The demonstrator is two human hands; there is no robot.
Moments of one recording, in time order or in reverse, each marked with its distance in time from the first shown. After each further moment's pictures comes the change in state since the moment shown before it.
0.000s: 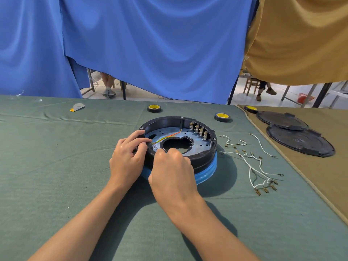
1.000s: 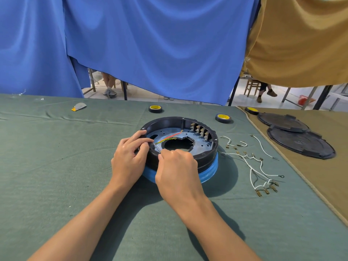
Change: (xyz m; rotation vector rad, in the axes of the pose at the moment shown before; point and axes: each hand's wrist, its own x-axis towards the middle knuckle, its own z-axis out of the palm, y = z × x) left_hand -0.002 0.001 -0.001 -0.014 -0.002 0.003; right_hand 0.001 0.009 -0.002 0.085 0.007 0.012
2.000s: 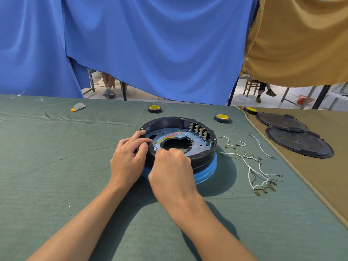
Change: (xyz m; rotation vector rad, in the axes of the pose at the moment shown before) left_hand -0.002 0.005 -0.002 0.014 -0.005 -0.026; right_hand 0.001 -0.012 -0.001 -0.036 -0.020 -0.001
